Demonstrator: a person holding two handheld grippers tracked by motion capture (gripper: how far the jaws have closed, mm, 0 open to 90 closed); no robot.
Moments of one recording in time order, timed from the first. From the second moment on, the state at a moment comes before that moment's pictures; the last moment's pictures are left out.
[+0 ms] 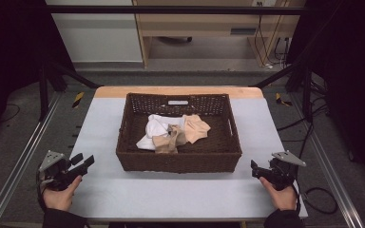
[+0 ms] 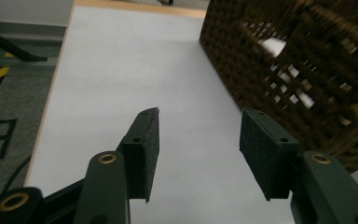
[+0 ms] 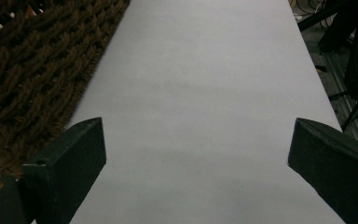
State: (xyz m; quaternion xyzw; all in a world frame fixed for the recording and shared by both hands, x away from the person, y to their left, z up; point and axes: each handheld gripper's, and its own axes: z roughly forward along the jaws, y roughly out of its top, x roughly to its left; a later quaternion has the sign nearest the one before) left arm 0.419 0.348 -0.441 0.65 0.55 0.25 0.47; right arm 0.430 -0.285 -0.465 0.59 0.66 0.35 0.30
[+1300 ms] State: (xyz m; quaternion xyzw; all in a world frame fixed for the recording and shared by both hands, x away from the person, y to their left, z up) left arm 0.439 0.273 -0.350 0.66 0.46 0.28 0.53; right arm 0.426 -0.284 -0.455 0.58 0.65 0.37 0.32
